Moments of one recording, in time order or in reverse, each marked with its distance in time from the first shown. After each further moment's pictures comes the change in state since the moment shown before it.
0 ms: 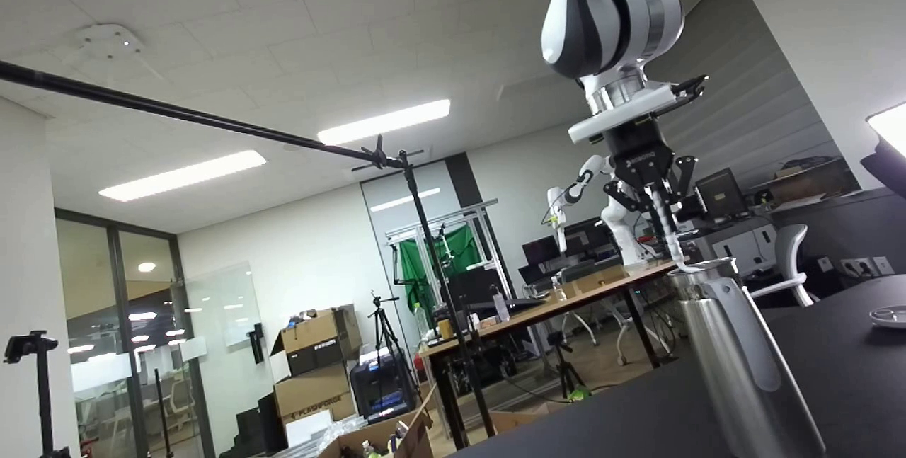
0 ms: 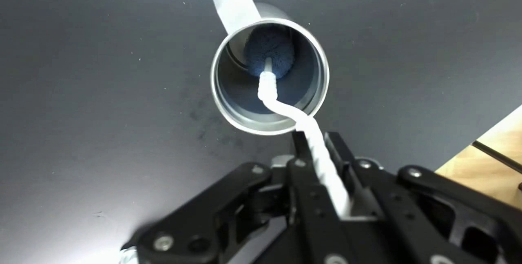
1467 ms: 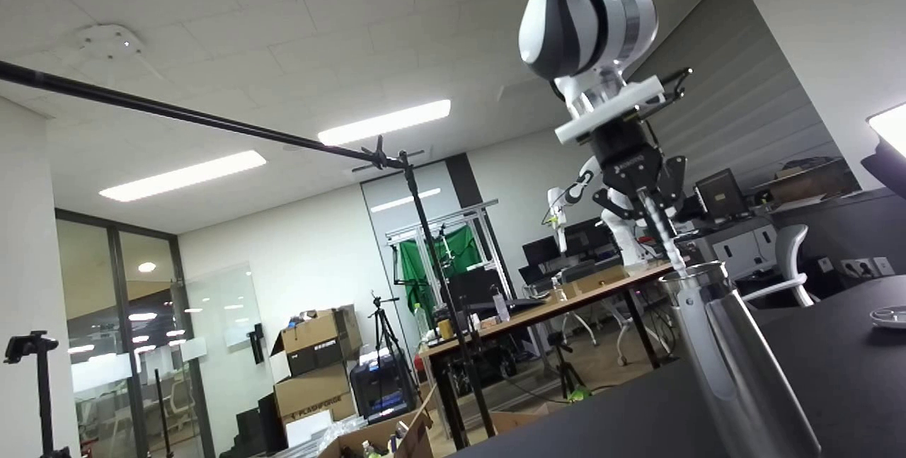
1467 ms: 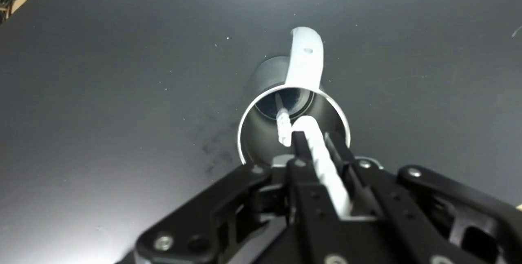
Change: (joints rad) arm 0.026 0.019 0.035 0.036 -0.029 -0.162 -0.054
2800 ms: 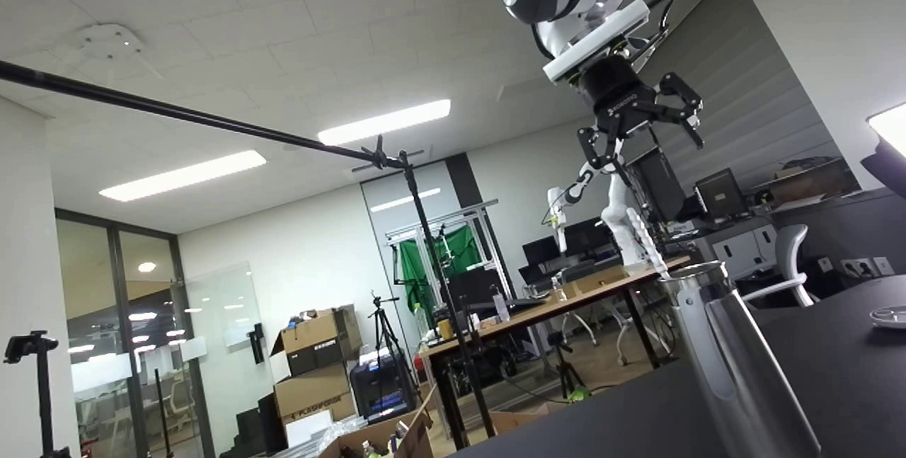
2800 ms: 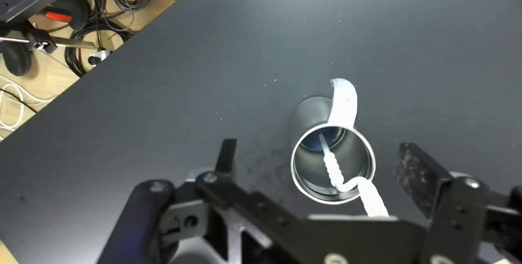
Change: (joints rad) arm 0.014 -0.142 -0.017 0.050 0.001 -0.327 -0.022
